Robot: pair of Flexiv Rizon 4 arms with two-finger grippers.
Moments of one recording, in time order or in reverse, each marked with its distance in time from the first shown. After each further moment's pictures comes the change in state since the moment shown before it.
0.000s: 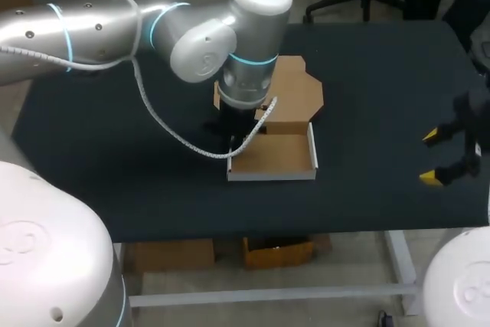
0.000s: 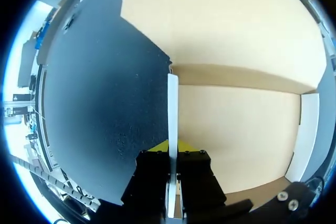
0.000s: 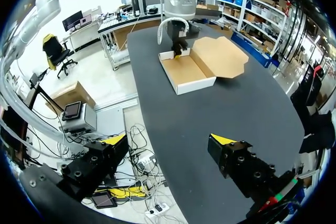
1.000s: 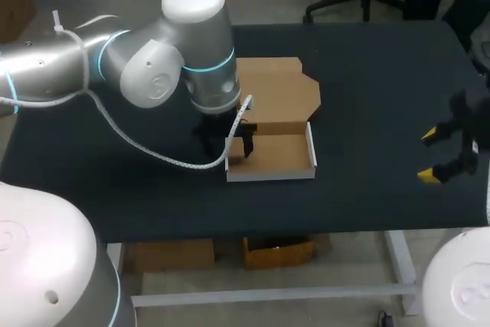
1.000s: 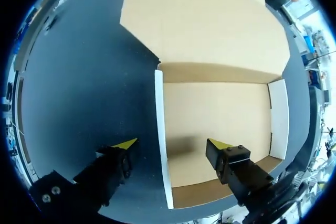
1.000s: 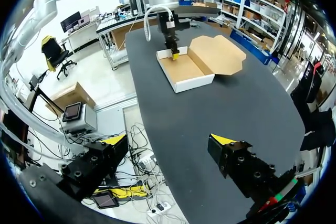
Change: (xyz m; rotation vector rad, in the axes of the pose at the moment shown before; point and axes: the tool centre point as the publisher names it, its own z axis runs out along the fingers) left arm 0.005 0.010 -0.013 0.069 0.280 0.073; right arm -0.003 0.002 0.002 0.015 0.002 0.019
